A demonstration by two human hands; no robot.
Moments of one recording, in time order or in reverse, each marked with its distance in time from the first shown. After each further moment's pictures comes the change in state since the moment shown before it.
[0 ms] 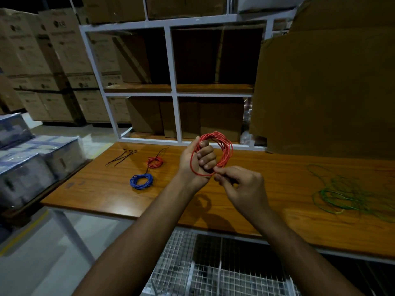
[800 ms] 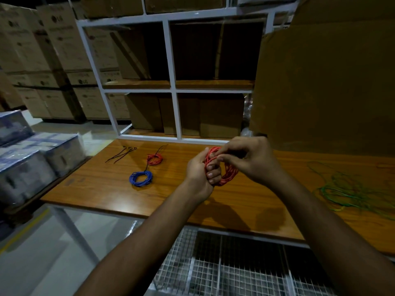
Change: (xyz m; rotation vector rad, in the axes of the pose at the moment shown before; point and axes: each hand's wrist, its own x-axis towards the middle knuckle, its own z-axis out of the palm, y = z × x) left_hand -0.017 -0.026 0.004 0.314 0.220 -0.020; right_hand 0.060 0.010 -0.041 0.014 -0.234 -0.072
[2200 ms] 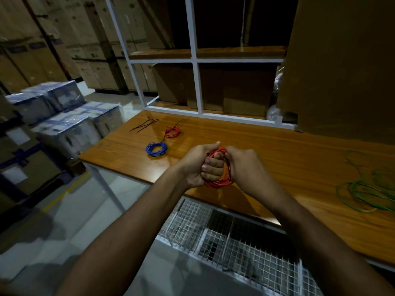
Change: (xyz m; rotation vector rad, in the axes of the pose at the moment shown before) left_hand 0.004 -0.025 0.002 0.110 -0.059 -0.360; right_hand -0.045 0.050 0.035 -0.138 -0.326 0.202
